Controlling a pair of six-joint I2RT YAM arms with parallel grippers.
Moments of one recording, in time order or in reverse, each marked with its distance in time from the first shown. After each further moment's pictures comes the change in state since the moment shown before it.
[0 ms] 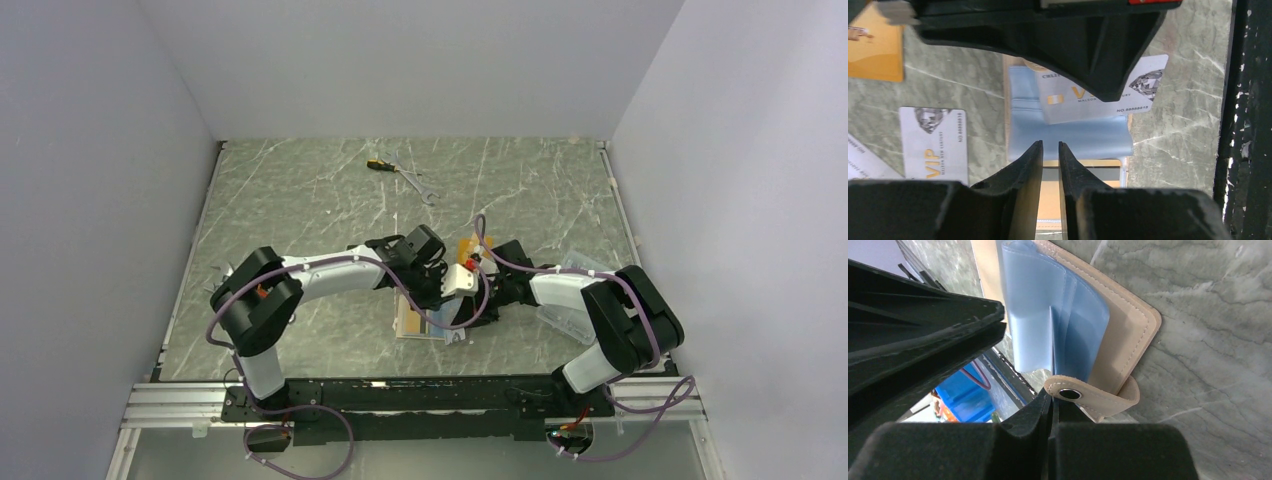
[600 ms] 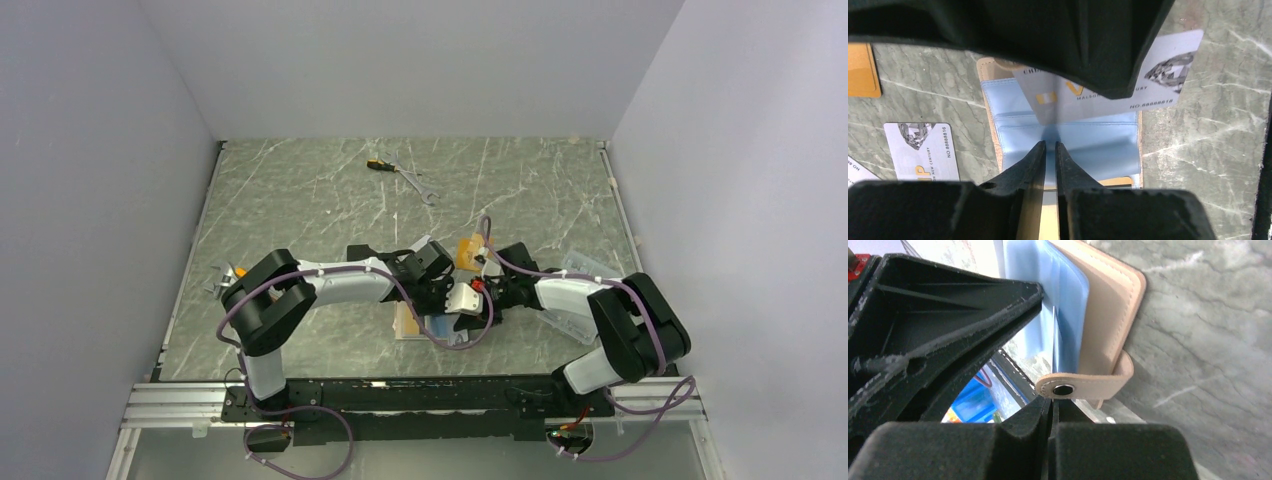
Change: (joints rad) left arm -0.074 0.046 -0.051 0.070 -0.127 0.076; right arm -0.018 -0.037 -0.032 0.008 -0.013 0.003
